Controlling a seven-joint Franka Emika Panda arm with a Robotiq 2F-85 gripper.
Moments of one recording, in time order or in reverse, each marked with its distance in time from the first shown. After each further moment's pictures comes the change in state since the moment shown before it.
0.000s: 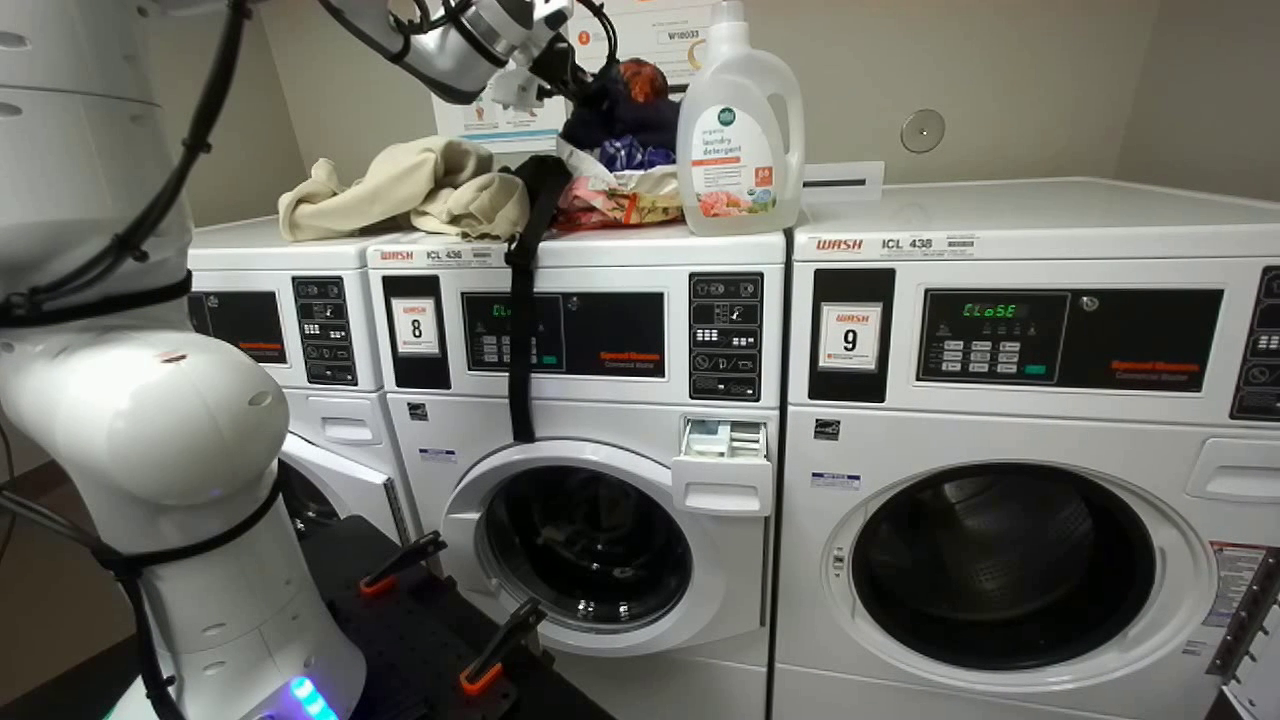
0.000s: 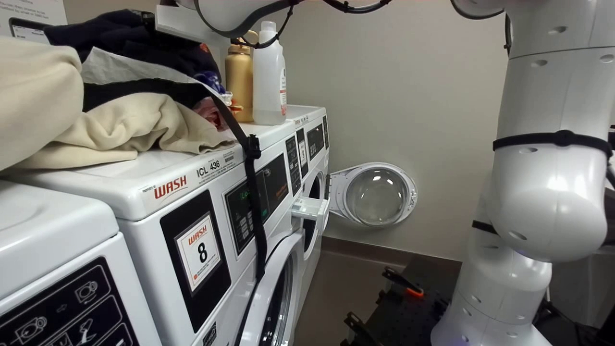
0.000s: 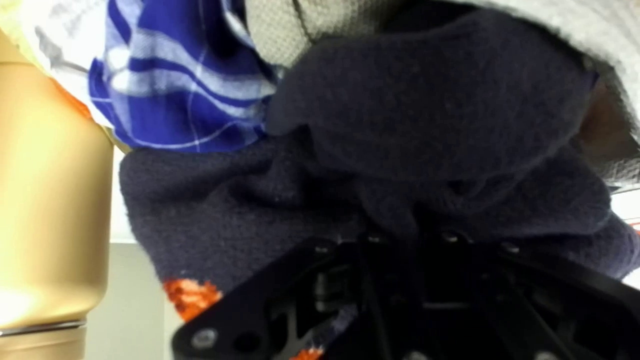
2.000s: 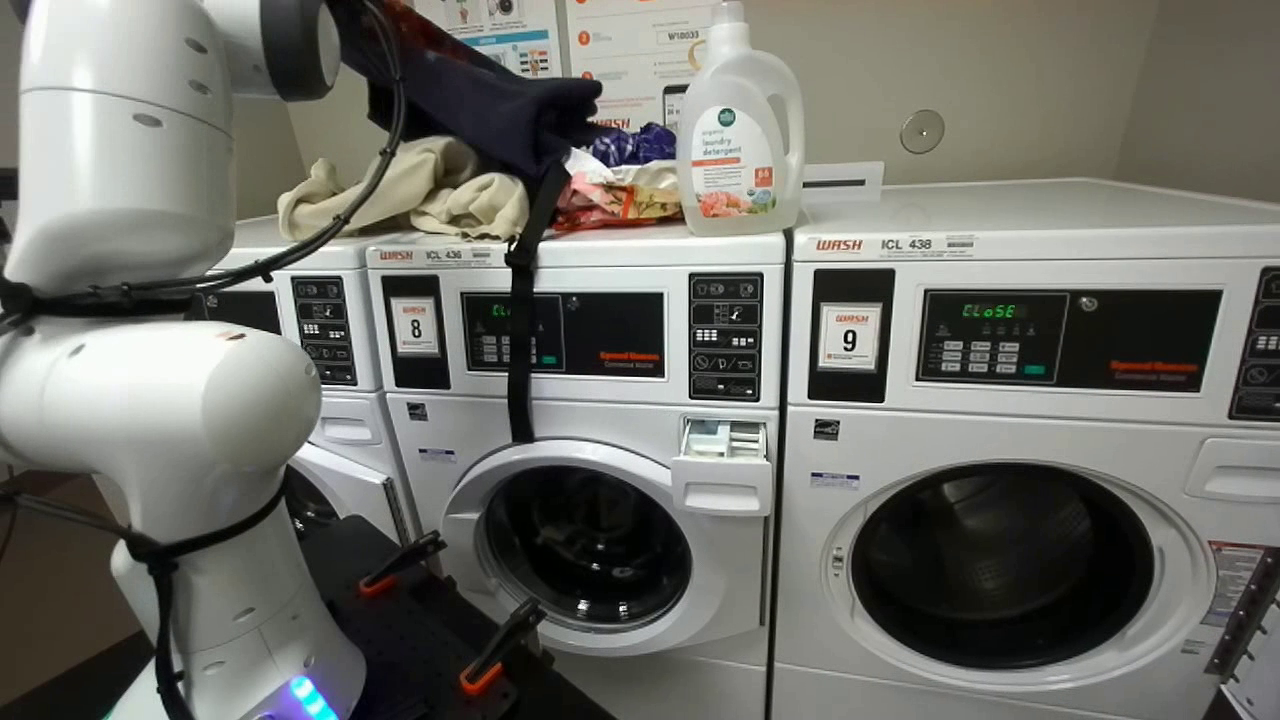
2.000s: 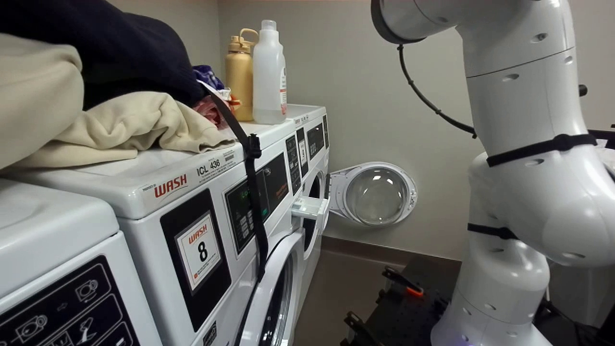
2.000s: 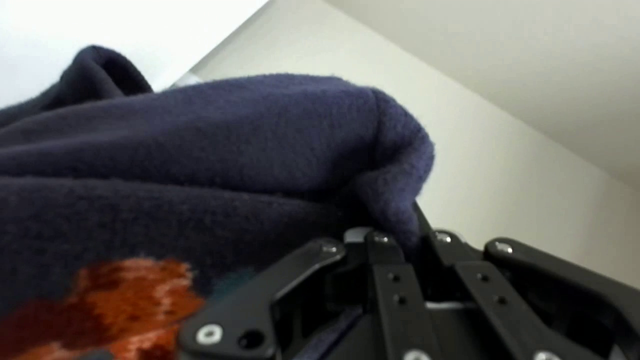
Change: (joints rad) arm 0.371 0.293 0.341 0.721 0.847 -0.044 -0.311
